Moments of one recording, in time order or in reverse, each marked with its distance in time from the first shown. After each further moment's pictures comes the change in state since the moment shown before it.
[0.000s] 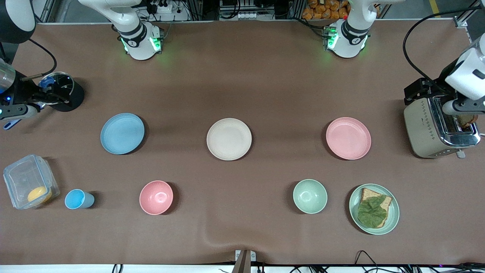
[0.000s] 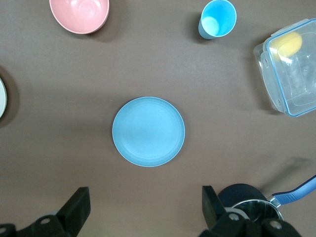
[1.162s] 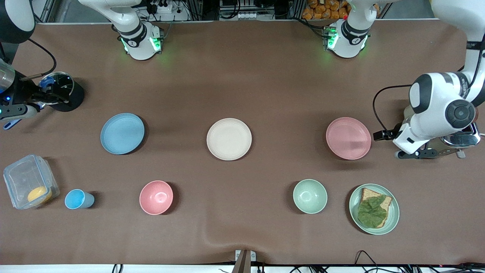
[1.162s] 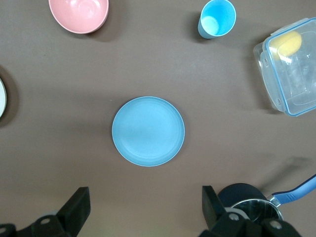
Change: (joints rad) left arm 0.128 0.225 0.004 -0.508 0.025 0.609 0.005; right arm 0.000 0.000 -0.002 0.000 0.000 -0.001 0.000
